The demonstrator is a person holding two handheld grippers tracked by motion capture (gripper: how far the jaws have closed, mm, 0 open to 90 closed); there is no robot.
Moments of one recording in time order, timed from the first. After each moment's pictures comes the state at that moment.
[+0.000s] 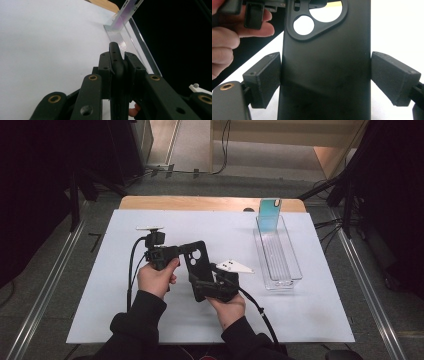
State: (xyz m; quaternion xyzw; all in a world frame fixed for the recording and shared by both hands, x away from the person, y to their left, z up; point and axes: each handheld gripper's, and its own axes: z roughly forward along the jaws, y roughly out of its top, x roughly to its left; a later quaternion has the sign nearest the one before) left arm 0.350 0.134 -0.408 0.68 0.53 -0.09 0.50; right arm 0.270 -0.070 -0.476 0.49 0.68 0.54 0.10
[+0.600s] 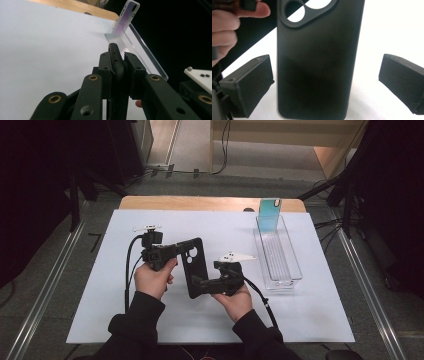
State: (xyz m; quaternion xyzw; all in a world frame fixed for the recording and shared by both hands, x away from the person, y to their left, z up) left arm 0.340 0.136 -0.397 0.70 0.49 -0.02 0.52; right arm 0.287 -0.088 -0.463 0.44 0.74 0.51 0.04
